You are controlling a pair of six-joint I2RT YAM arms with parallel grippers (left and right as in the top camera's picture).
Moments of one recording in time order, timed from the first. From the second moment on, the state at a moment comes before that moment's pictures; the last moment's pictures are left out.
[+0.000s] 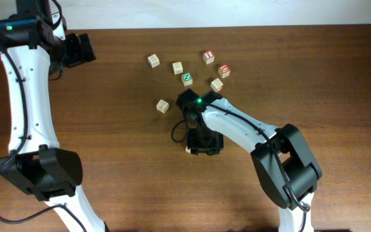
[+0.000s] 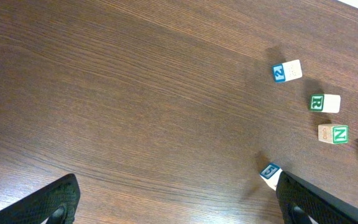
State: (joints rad) left arm 0.15 2.04 2.27 -1.37 0.06 -0.18; right arm 0.62 2.07 1.48 -1.12 -0.13 0.65
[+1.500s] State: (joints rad) left arm 0.15 2.04 2.27 -1.37 0.02 -0.18; right arm 0.78 2.15 1.62 -1.10 -0.05 0.59
